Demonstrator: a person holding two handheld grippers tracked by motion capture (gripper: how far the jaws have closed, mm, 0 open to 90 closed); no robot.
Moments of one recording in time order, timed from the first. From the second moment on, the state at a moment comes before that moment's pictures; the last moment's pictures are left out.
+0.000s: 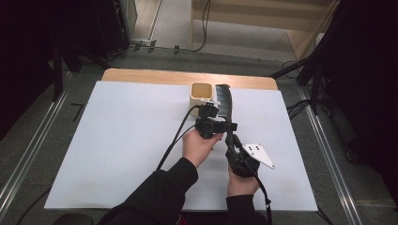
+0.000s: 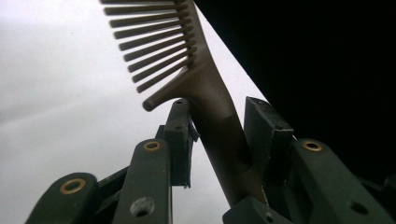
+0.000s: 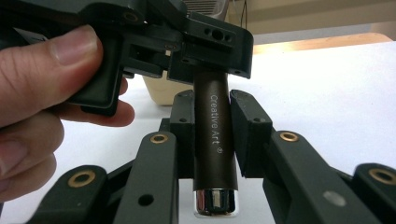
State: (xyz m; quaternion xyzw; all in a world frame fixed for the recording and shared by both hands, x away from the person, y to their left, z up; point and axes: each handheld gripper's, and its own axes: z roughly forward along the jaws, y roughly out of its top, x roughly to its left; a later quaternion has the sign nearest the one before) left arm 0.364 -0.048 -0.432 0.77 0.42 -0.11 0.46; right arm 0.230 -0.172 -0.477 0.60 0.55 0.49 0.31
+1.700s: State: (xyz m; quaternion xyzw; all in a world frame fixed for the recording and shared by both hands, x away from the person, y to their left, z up) left arm 0.373 -0.030 -0.427 0.78 0.42 -0.09 0.45; right arm 0.248 -0.176 -0.481 0.55 0.66 0.48 0.20
